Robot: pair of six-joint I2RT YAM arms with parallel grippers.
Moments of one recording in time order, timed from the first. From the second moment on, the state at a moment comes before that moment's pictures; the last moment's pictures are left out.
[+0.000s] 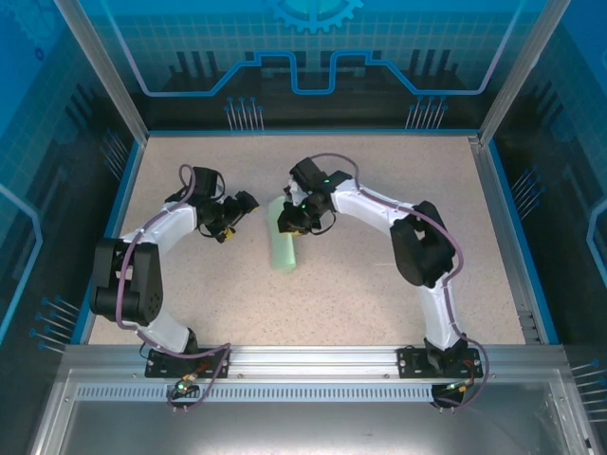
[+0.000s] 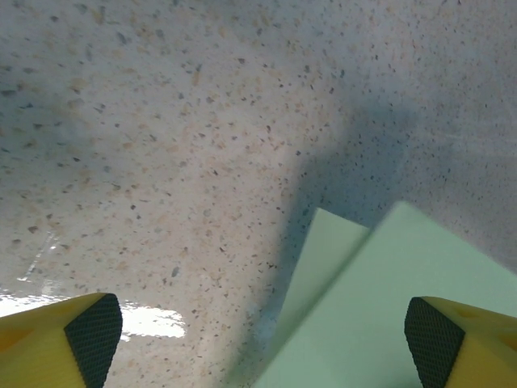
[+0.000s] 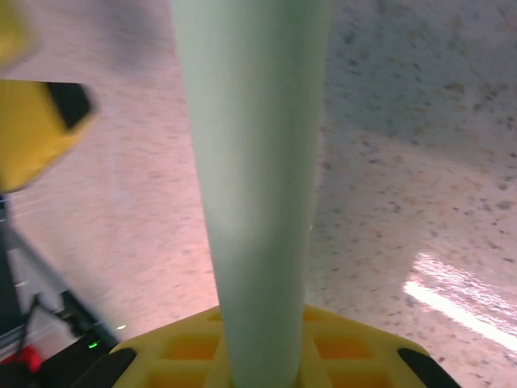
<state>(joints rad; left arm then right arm) -0.08 1.61 1.01 -0.46 0.37 -0.85 0.66 2.10 1.68 -0.71 -0.51 0.59</state>
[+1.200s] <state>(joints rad) -0.35 1.84 1.02 -0.15 0.53 -0.93 0.50 2.15 1.53 -0.76 -0.50 0.42</state>
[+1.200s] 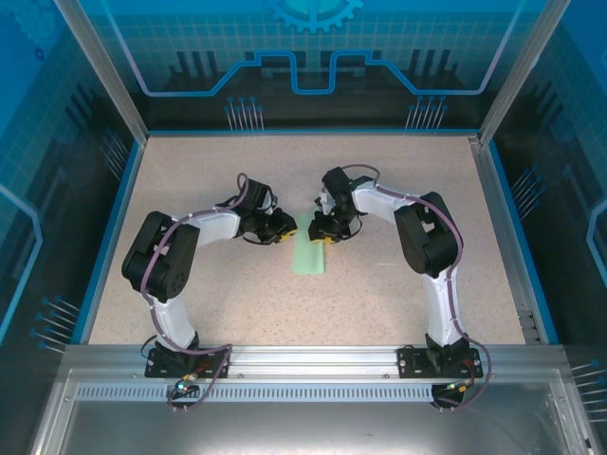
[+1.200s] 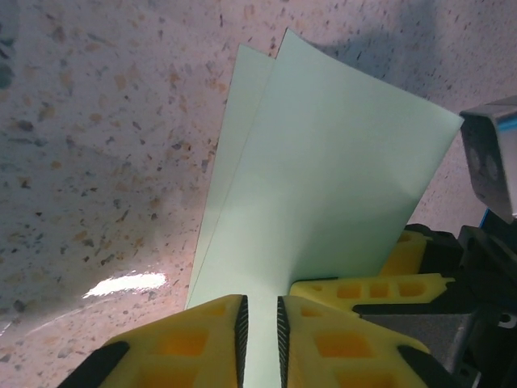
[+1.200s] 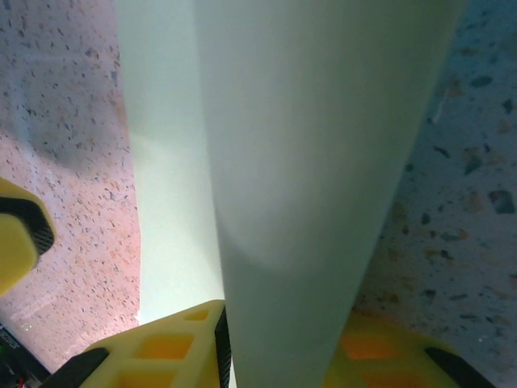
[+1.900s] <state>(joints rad) -0.38 1.95 1.09 -0.26 0.54 -0.93 0.50 2.15 1.53 -0.76 -0.50 0.44</state>
